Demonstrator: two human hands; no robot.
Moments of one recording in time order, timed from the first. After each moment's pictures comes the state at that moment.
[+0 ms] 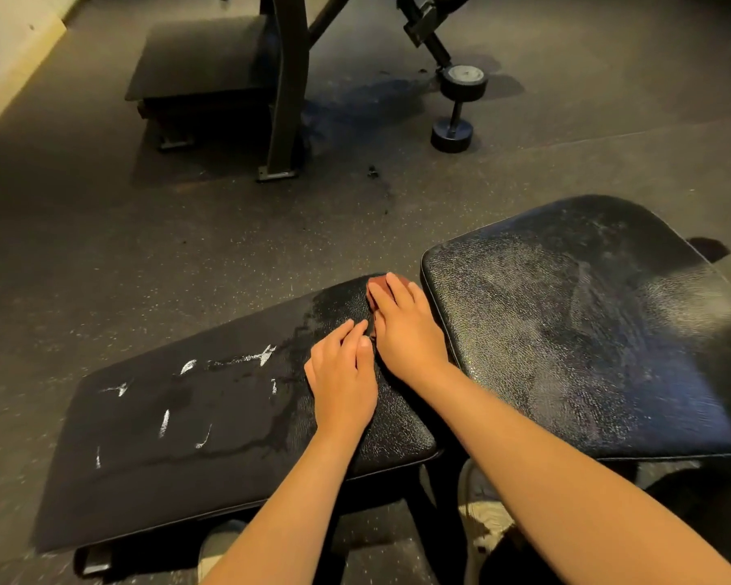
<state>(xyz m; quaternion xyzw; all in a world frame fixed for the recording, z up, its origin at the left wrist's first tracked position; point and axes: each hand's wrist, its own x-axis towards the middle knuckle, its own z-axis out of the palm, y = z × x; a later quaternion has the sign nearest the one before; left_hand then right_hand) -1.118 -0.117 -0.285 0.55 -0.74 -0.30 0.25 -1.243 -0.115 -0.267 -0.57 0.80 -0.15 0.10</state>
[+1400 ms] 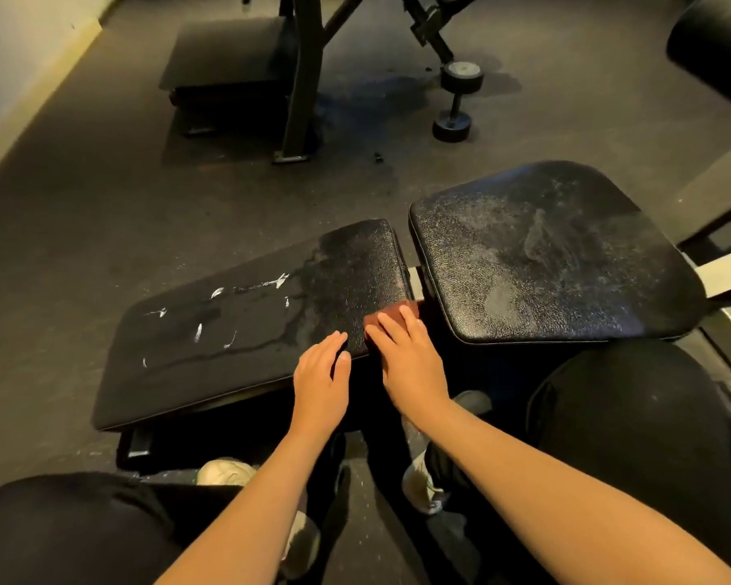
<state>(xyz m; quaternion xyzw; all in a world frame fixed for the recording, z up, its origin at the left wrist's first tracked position) -1.014 0.007 -0.288 0.50 -0.75 -0.35 0.24 -1.169 0.060 -0.280 -0.63 0.75 -0.19 -0.04</state>
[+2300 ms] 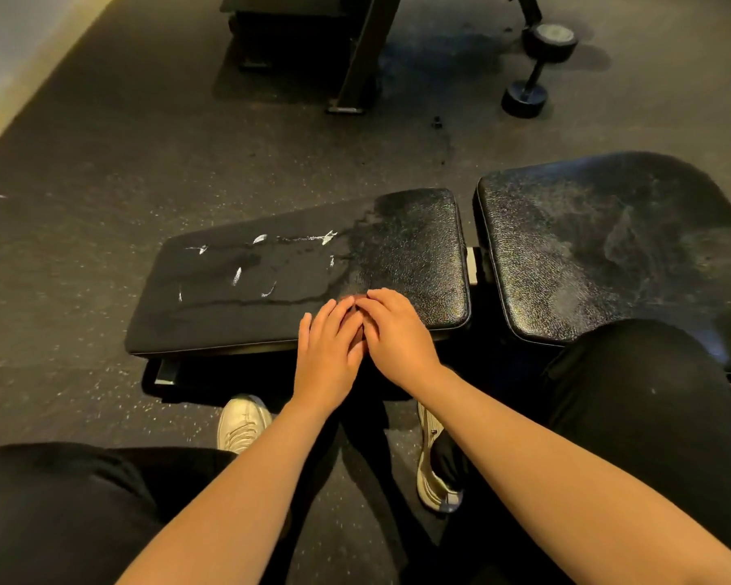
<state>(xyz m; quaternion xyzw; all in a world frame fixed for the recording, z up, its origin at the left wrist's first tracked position) -0.970 -0.009 -0.323 0.50 -0.83 -0.18 0.17 -1.114 0.012 -0.283 -0.66 0.69 -0.25 0.14</state>
